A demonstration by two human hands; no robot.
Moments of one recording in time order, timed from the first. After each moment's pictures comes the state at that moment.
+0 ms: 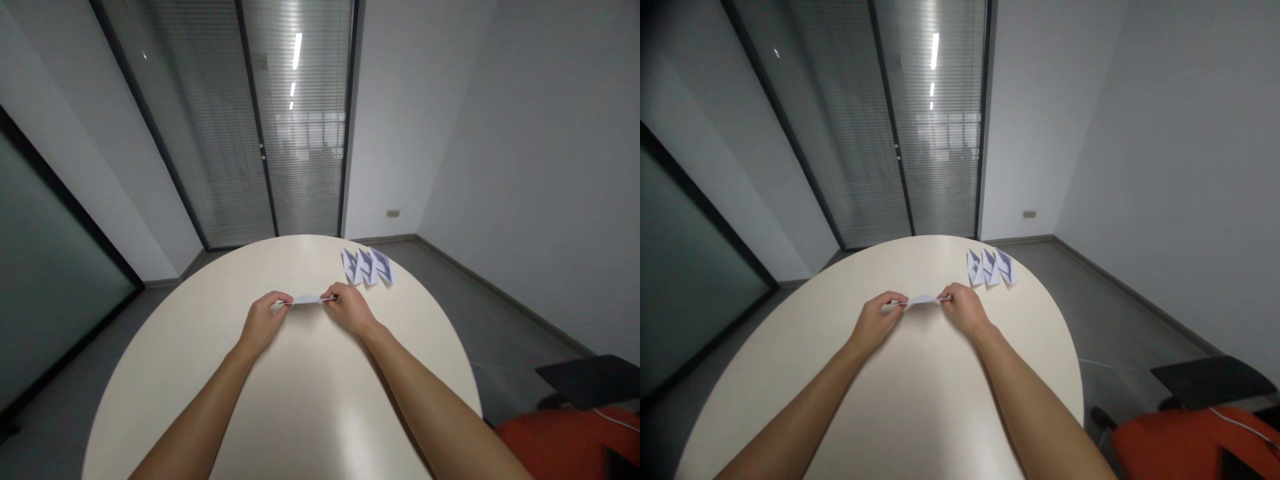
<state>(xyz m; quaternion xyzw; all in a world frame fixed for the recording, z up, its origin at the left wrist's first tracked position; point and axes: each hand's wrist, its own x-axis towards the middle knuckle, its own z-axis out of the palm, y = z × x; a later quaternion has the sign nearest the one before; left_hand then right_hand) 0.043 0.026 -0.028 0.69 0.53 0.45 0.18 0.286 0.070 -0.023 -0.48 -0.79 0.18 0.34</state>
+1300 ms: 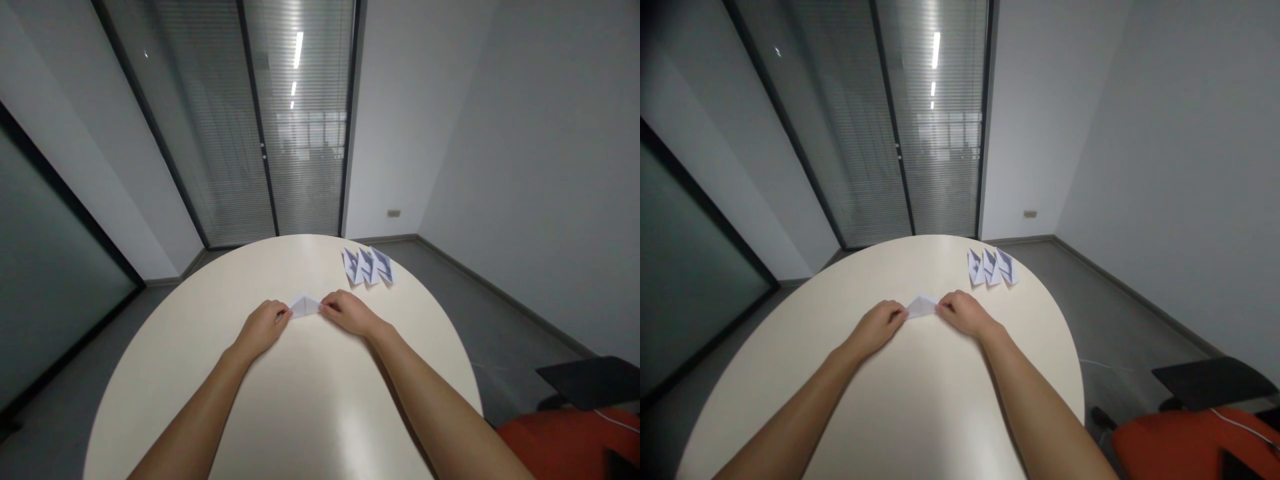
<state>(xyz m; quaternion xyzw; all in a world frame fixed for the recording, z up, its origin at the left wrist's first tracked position) 0.031 0.021 -0.030 0.78 0.57 0.23 0.11 0.292 0.069 -0.024 -0.37 -0.87 0.20 0.24</state>
